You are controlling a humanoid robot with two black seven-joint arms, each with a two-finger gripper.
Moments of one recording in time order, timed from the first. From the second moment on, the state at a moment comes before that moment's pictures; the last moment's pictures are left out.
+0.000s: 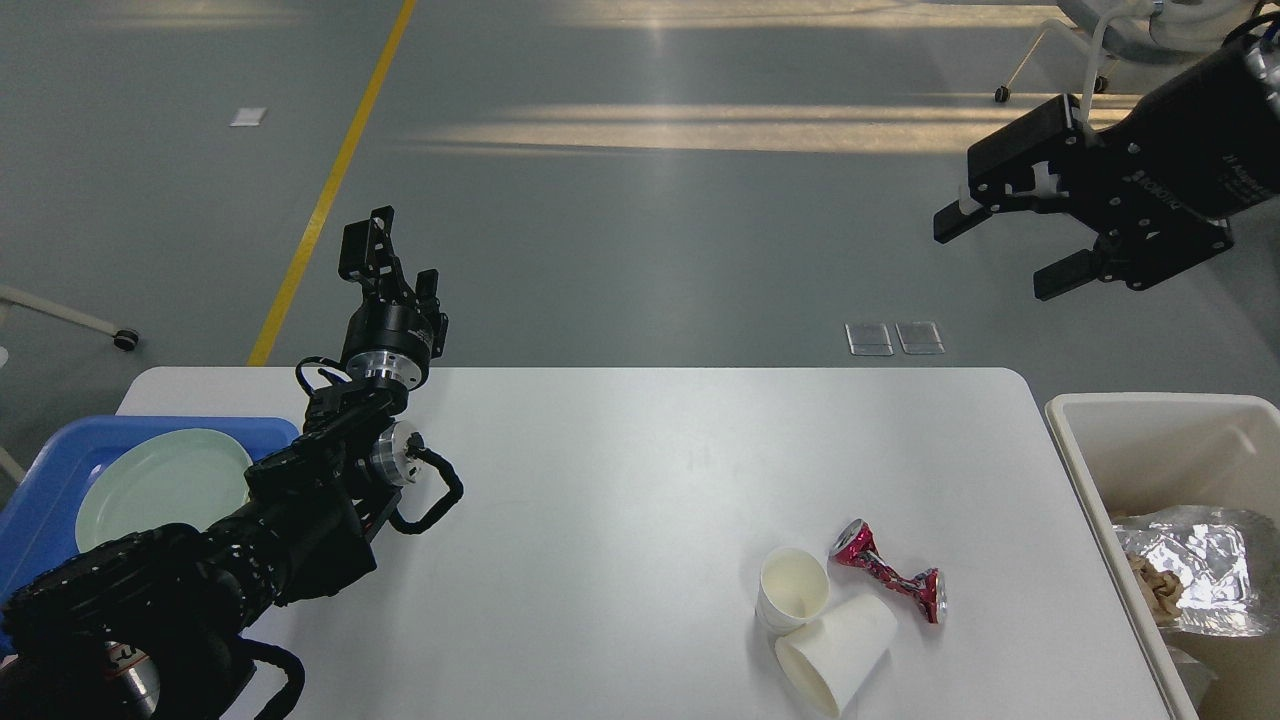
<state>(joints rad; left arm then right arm) -0.89 -0.04 -0.49 -0.23 -0.01 0.02 -0.66 2.38 -0.69 -1.10 1.33 -0.03 0.96 -0.06</state>
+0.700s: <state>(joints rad) -0.89 -0.04 -0.49 -0.23 -0.01 0.02 -0.66 1.81 -0.54 -1.10 1.22 -0.16 0.67 -0.06</state>
